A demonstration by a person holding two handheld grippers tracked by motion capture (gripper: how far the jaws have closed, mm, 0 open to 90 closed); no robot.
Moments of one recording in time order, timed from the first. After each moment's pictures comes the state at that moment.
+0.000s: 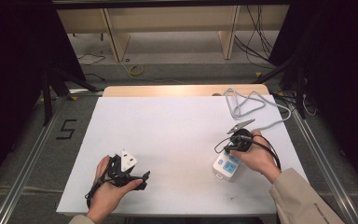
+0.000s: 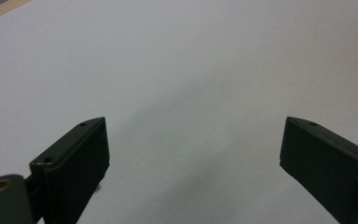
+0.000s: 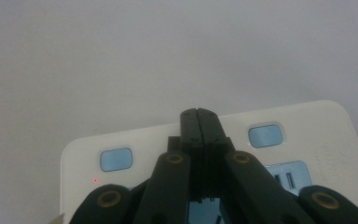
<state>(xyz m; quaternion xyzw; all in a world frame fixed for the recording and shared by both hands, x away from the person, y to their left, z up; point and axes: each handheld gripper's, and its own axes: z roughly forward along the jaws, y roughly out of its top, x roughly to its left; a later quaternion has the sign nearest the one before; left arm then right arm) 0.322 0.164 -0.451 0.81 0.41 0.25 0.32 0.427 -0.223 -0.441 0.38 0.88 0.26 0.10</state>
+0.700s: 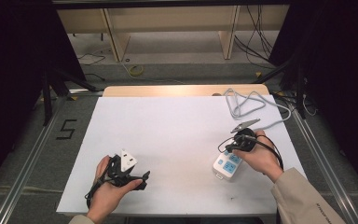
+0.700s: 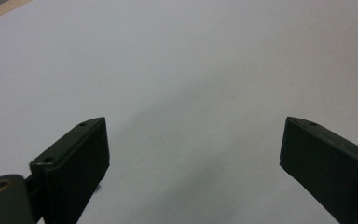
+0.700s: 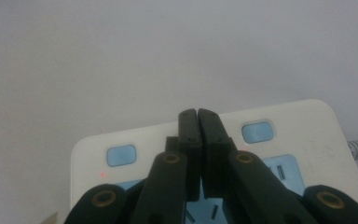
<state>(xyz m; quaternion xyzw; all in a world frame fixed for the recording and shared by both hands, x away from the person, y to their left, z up) 0.322 0.165 -0.451 0.81 0.41 0.25 0.32 0.421 -0.231 -0.433 0.38 0.87 0.28 0.10</state>
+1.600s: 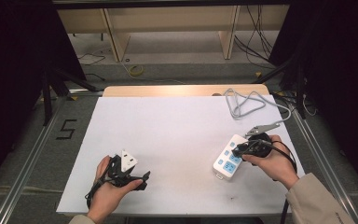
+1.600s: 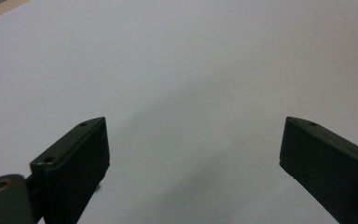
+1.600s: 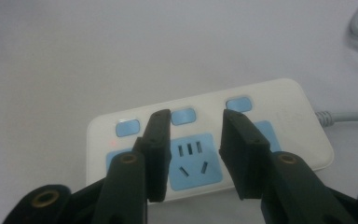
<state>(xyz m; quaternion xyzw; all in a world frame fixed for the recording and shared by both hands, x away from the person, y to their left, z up) 0.321 0.164 -0.451 0.81 0.41 0.25 0.32 0.397 -0.264 -0.425 0.39 0.85 0.33 0.11</state>
